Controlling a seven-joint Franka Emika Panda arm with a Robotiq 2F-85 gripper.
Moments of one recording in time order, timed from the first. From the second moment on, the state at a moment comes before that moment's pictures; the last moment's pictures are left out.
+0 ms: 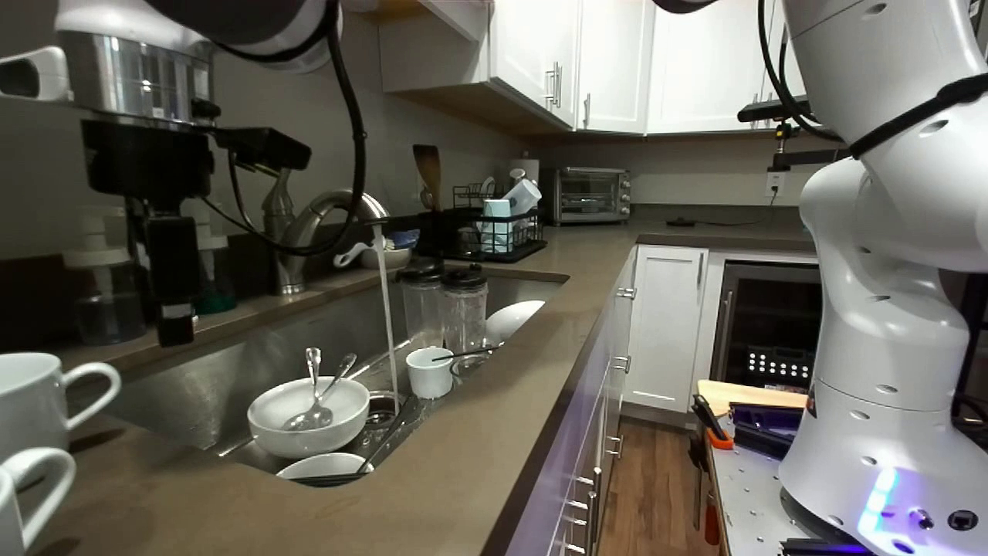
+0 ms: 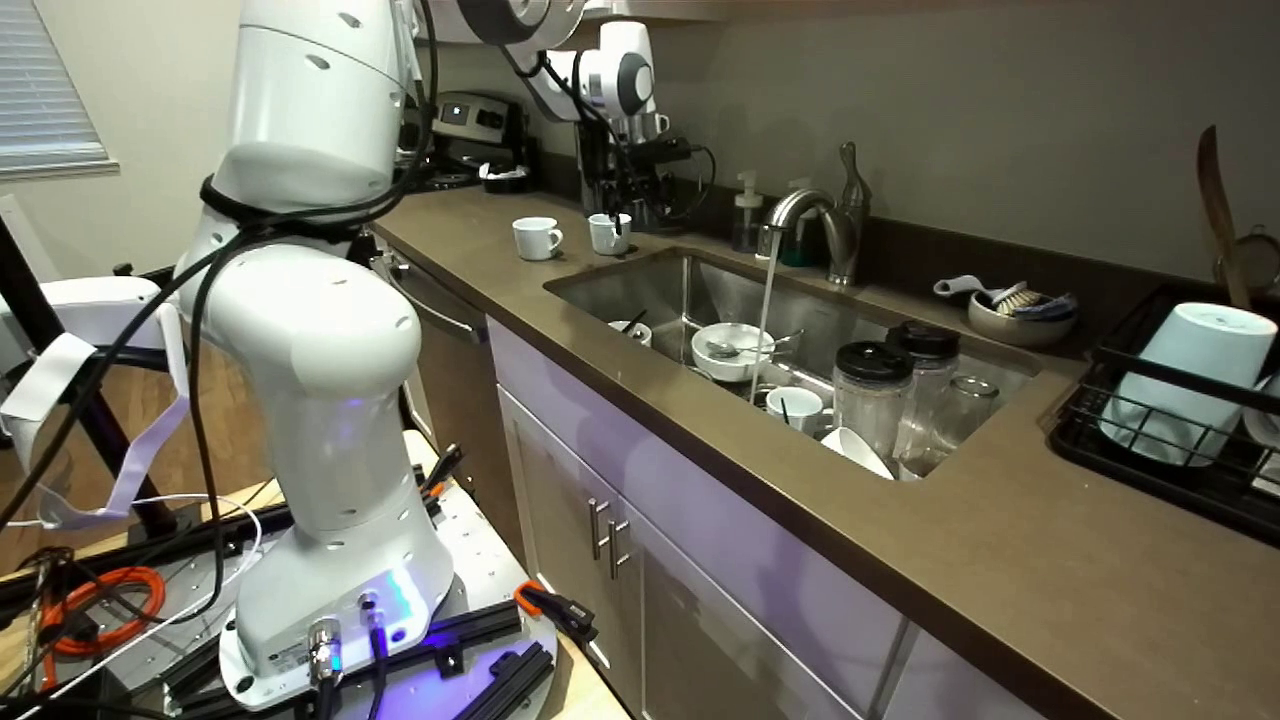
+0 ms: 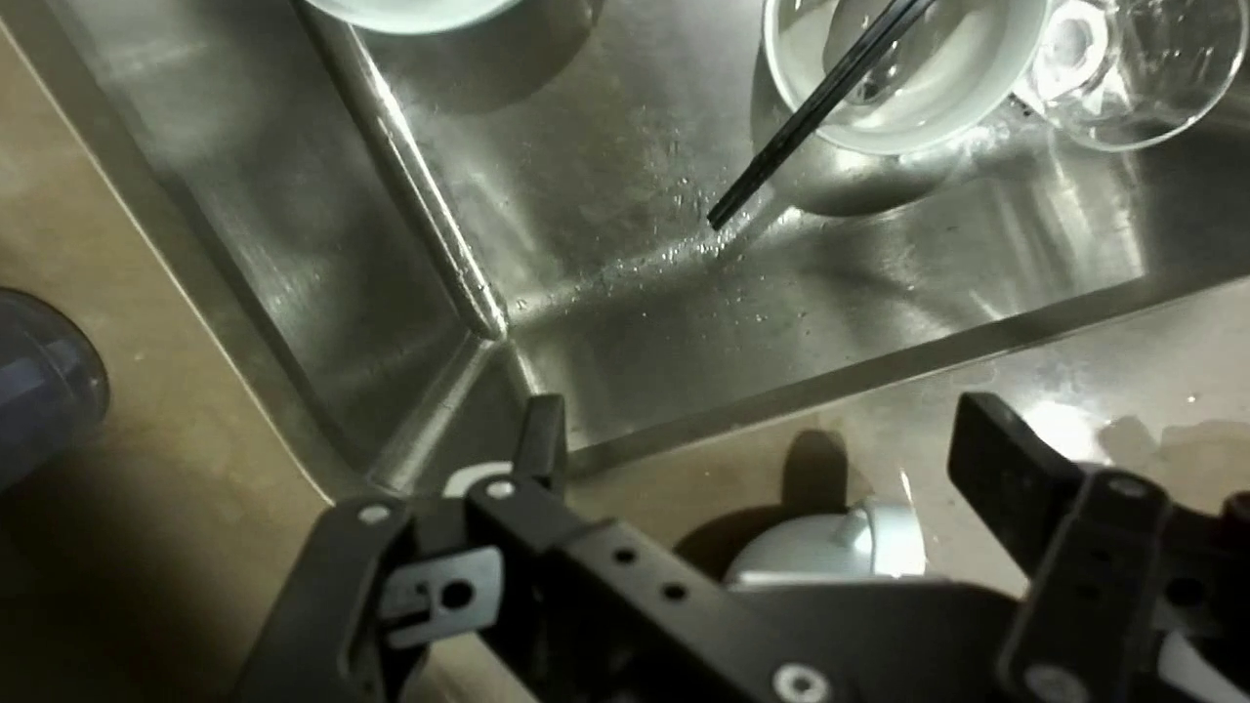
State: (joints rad) arm 0.27 0.43 0.26 -1.61 -0.19 2.14 -0.58
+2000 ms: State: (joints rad) arm 0.32 0.62 0.29 -1.38 -0.18 2.02 -0.64
